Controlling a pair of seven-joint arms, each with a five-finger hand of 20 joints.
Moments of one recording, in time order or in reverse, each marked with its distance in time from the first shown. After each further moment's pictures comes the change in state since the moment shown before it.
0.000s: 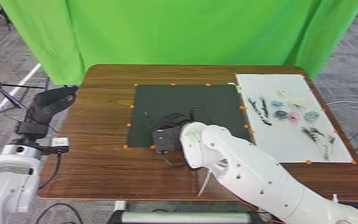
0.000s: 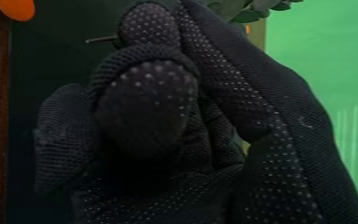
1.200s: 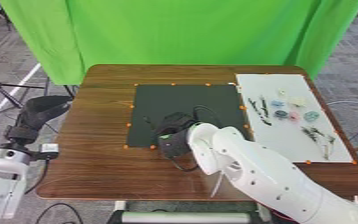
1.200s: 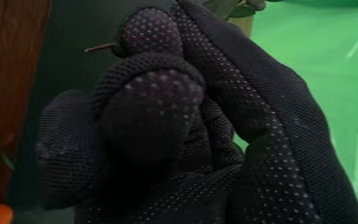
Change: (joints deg) left arm 3.5 0.0 -4.8 0.5 4.9 -2.3 -2.8; right arm 0.7 6.0 -1.9 -5.8 -2.0 -5.9 -0.4
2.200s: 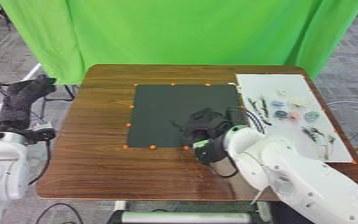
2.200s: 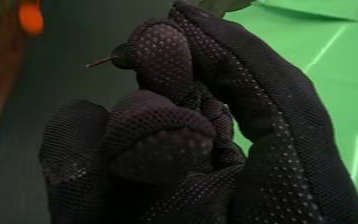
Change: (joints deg) left arm -5.1 2.5 2.4 -3.7 -15.6 9.3 -8.0; right arm -9.2 15.8 9.0 -15.3 -5.6 -8.3 -3.2
